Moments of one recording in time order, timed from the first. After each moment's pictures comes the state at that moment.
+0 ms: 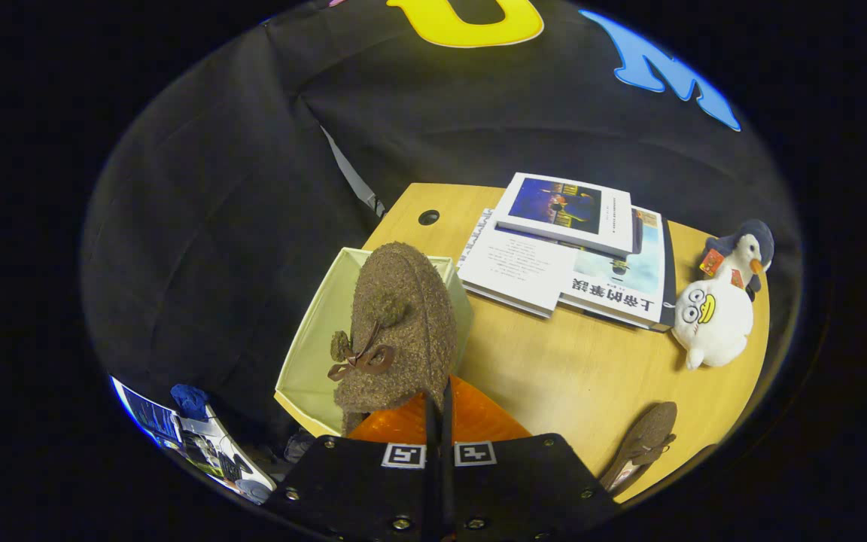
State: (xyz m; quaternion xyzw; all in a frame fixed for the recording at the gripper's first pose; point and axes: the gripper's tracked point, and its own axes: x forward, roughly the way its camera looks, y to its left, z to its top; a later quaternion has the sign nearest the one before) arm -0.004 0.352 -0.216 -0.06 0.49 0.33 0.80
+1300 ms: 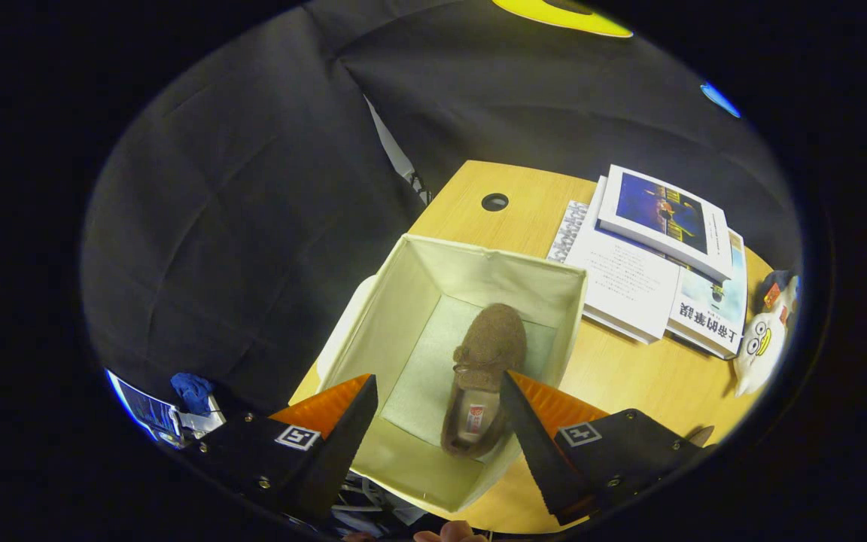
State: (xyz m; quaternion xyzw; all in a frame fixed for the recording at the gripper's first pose) arm -0.016 0.460 -0.257 -0.08 0.51 0.38 0.77
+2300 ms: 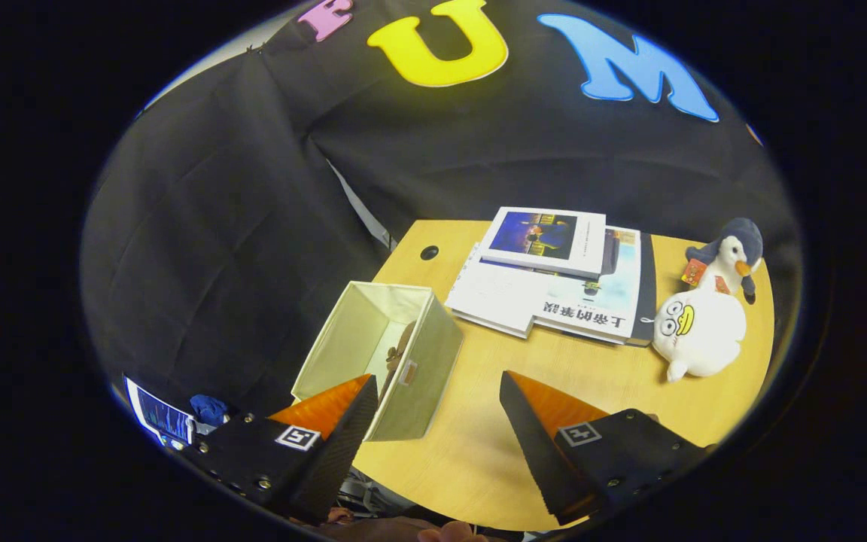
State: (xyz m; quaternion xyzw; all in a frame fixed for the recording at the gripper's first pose) arm 0.020 0.266 -0.159 0.02 0.43 0.36 0.83
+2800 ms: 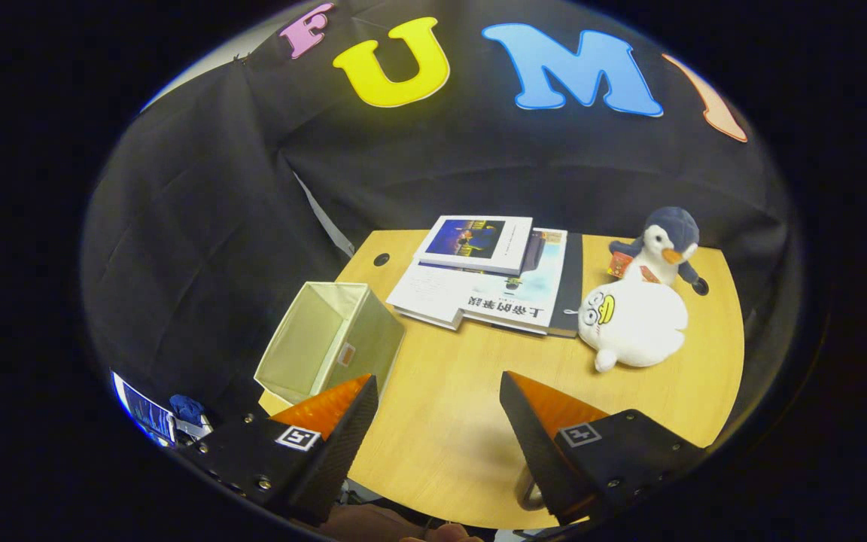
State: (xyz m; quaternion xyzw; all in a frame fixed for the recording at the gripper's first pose) arm 0.026 0.156 -0.173 -0.01 0.43 0.30 0.85
